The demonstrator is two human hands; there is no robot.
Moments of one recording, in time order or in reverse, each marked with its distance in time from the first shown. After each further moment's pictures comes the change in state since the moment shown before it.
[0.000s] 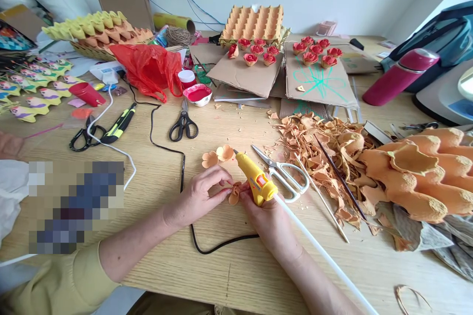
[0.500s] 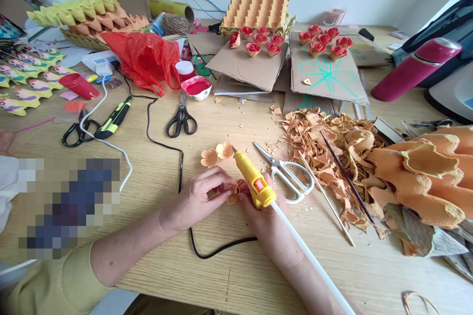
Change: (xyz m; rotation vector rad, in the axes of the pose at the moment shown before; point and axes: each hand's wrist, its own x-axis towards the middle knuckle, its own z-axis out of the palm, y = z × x) left_hand -0.003 0.000 0.003 -0.026 -0.027 -0.027; right_hand -0.003 0.004 0.005 0.011 0.011 0.007
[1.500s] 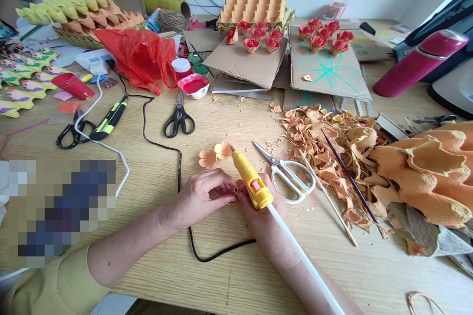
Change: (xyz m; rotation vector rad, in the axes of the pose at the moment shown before) left_hand 0.003 -0.002 0.002 -0.065 -0.037 -0.048; right_hand 0.002 0.005 0.002 -0.205 0.052 -0.051
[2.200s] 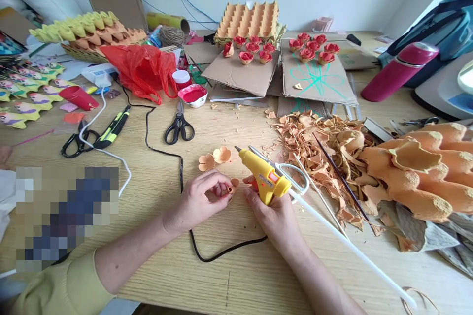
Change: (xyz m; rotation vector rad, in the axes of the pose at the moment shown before) left_hand 0.002 0.000 0.004 0.094 0.109 0.056; right_hand 0.007 -0.018 -0.021 0.222 -0.006 0.105
